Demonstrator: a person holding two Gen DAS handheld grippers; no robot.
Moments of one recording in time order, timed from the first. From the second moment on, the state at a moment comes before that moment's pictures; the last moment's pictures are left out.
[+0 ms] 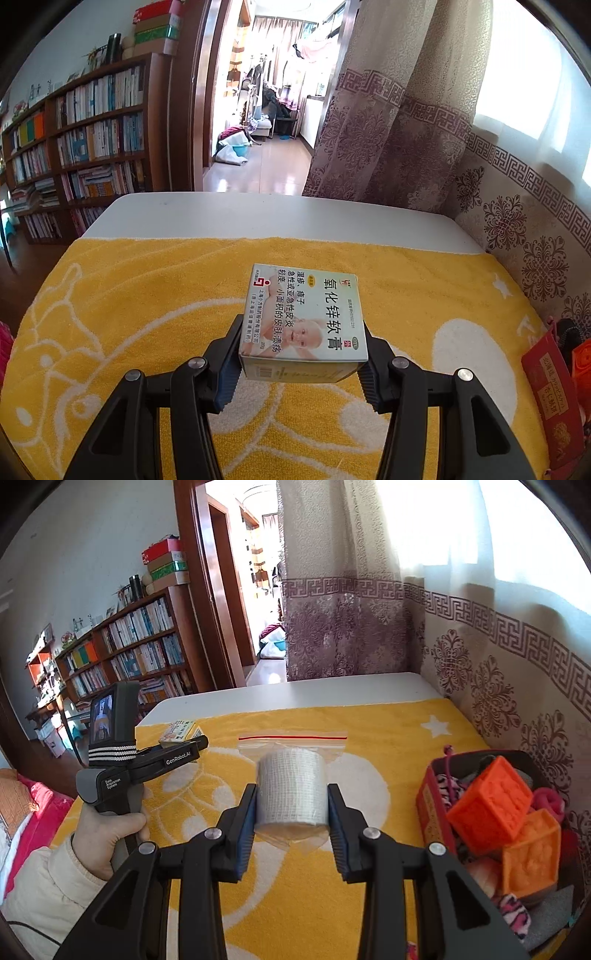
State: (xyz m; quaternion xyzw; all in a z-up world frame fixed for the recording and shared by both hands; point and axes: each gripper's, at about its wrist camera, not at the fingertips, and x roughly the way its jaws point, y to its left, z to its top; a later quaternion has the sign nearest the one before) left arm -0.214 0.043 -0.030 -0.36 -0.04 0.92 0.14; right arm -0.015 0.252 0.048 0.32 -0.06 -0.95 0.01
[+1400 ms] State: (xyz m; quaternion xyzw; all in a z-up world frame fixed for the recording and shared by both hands) left arm -0.014 0.247 0.042 -0.34 0.02 0.83 0.44; right arm 0.102 0.454 0.042 0.24 -0.15 -0.95 -0.14
